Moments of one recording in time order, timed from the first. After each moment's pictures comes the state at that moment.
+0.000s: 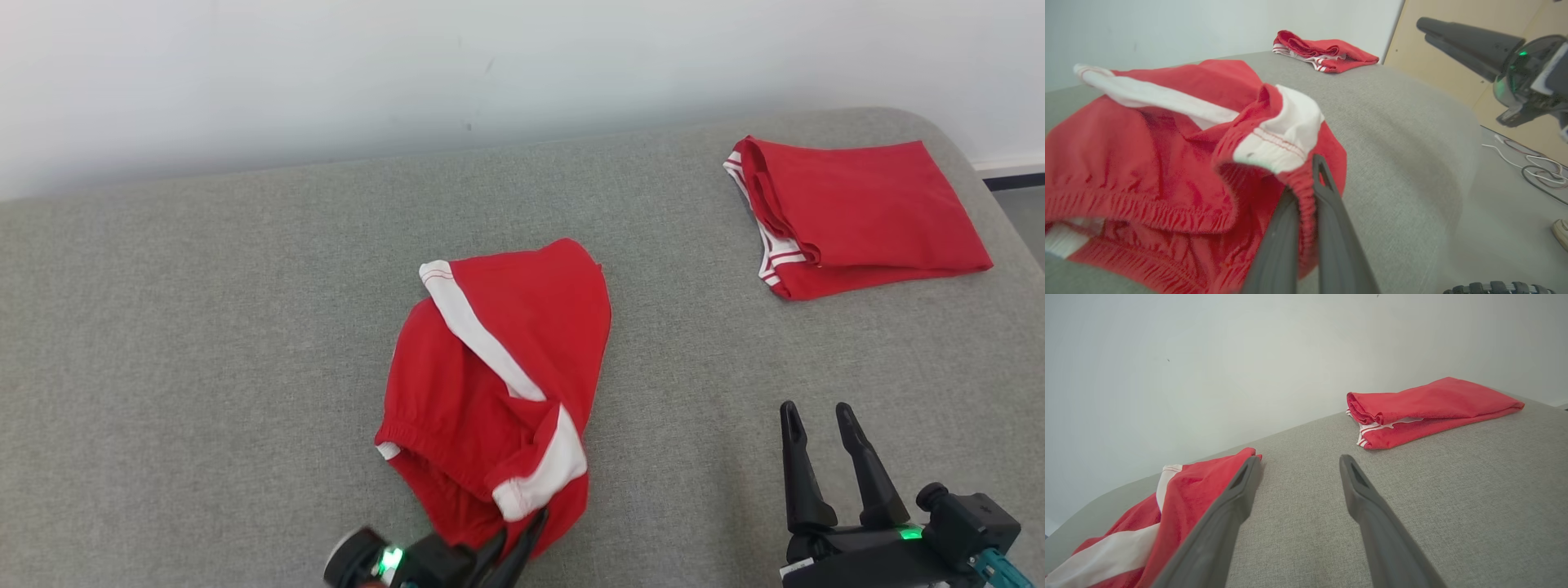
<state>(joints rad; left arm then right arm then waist) -0.32 0.25 -0.82 0.34 -0.46 -0.10 -0.26 -0.01 -0.14 0.03 0.11 0.41 0.13 -0.26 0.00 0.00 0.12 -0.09</state>
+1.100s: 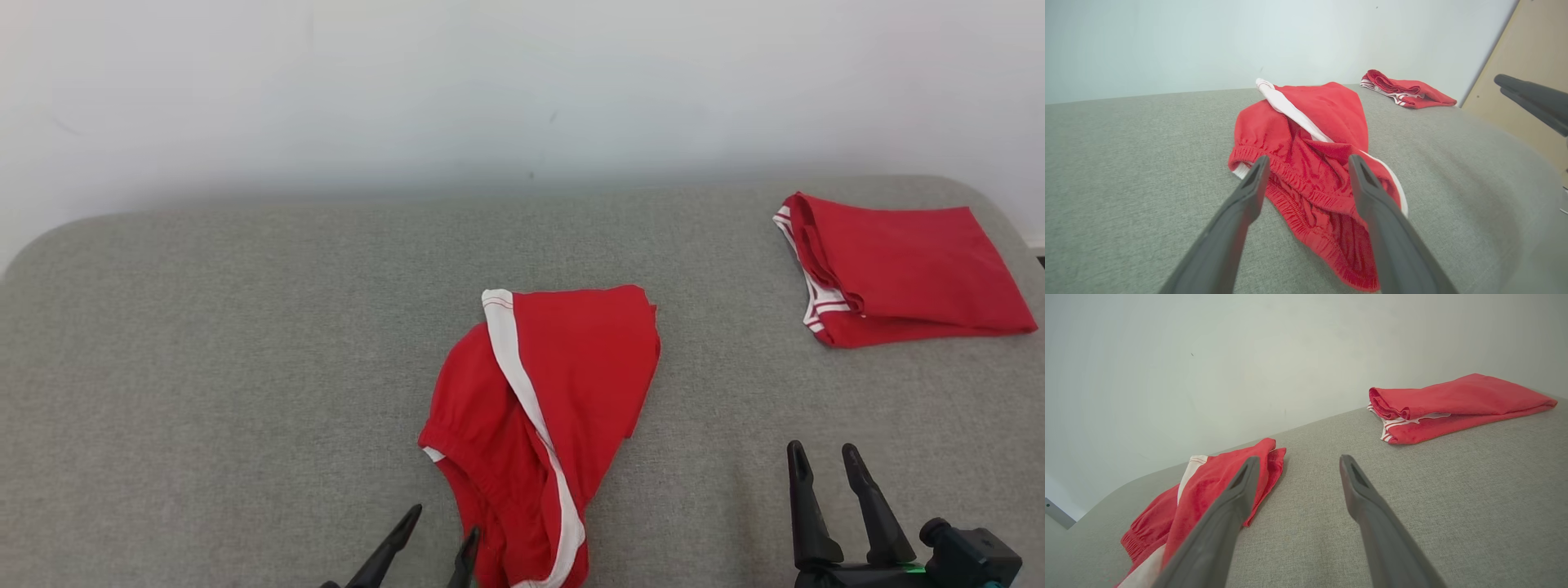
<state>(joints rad) -0.02 0.19 -0.45 0.20 -0.30 -0.12 -0.26 0.06 -0.13 0.01 0.13 0.41 0.13 -0.26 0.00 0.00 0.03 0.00</state>
